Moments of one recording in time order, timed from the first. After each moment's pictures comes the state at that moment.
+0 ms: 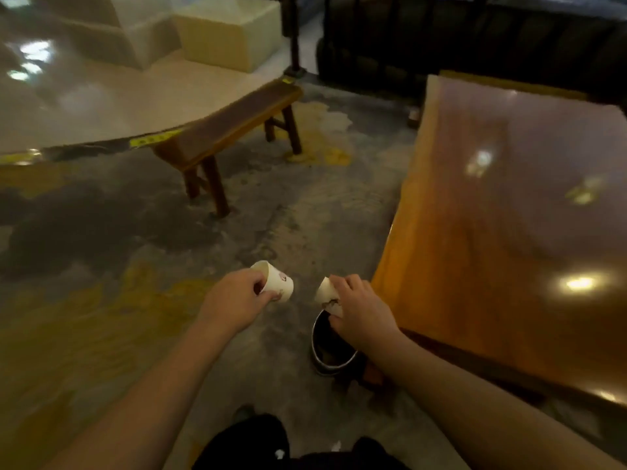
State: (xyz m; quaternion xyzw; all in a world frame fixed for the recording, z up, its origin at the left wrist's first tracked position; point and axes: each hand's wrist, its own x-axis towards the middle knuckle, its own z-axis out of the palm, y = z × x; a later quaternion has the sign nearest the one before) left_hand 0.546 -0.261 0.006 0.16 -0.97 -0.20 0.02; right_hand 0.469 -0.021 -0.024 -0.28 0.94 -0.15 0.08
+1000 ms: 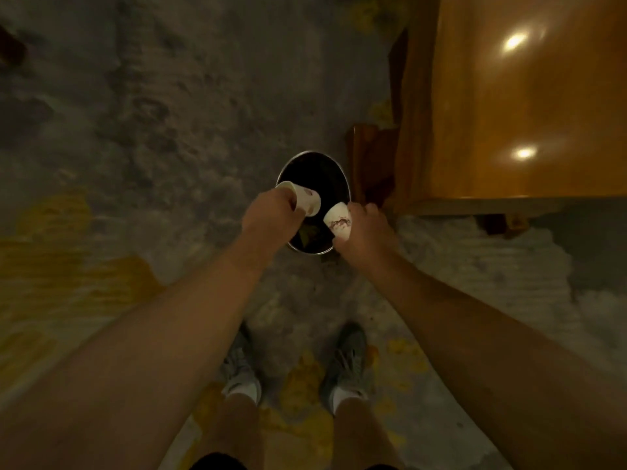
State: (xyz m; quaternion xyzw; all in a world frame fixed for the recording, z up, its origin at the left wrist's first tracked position) left_hand 0.400 -0.177 -0.400 0.05 -0.93 -0.28 -0.23; right_hand 0.442 0.004 -0.400 0.07 0.96 -0.12 0.24
